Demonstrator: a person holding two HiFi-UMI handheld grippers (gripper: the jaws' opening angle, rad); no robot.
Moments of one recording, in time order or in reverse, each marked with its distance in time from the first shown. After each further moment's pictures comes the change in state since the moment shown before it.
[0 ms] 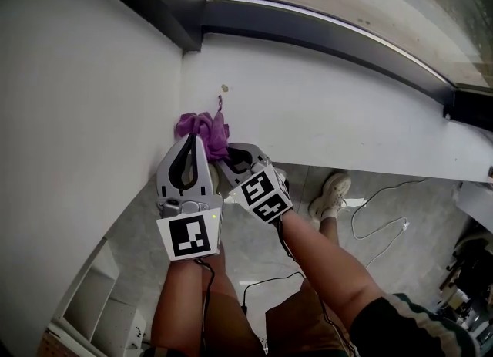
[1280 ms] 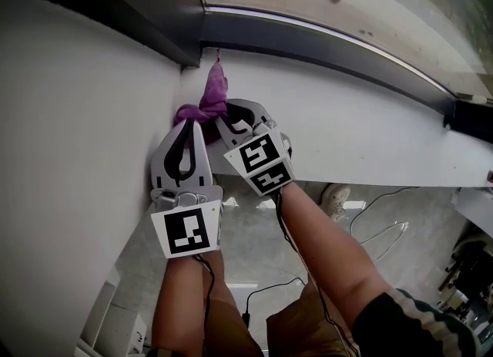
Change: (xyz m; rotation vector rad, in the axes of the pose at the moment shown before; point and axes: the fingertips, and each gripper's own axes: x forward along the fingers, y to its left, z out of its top) left arm 0.050 0.015 0.037 0.003 -0.051 0.008; right arm 0.015 -0.095 0.108 -0.040 -0.155 -0.146
